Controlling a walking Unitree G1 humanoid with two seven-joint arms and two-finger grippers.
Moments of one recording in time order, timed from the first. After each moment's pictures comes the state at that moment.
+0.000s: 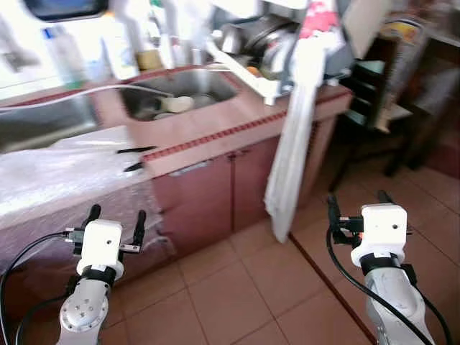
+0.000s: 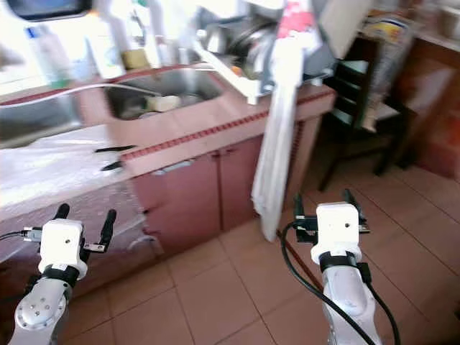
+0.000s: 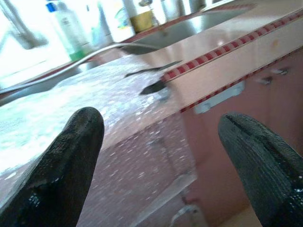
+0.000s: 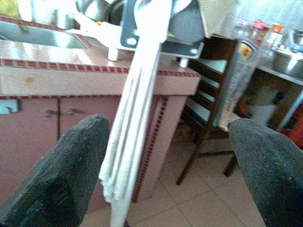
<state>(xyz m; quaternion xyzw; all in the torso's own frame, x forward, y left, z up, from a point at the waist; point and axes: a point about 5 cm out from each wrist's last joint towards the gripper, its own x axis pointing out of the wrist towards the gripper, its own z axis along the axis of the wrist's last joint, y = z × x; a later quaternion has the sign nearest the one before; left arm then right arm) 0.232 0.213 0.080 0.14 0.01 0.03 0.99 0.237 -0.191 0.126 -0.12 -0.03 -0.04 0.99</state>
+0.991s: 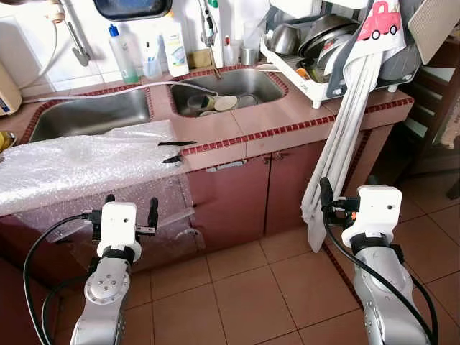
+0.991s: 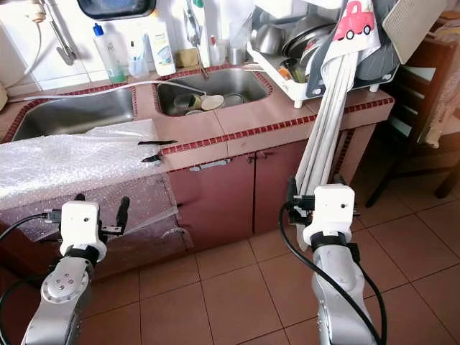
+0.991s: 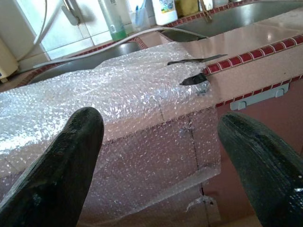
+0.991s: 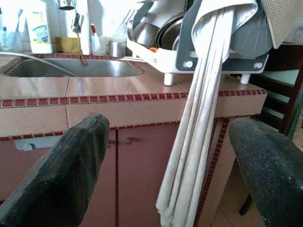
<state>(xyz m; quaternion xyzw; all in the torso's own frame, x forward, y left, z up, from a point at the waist) 0.259 0.190 0.088 0.09 0.03 0.04 0.99 0.263 -0.180 0.136 -0.07 -0.05 -0.03 1.00</state>
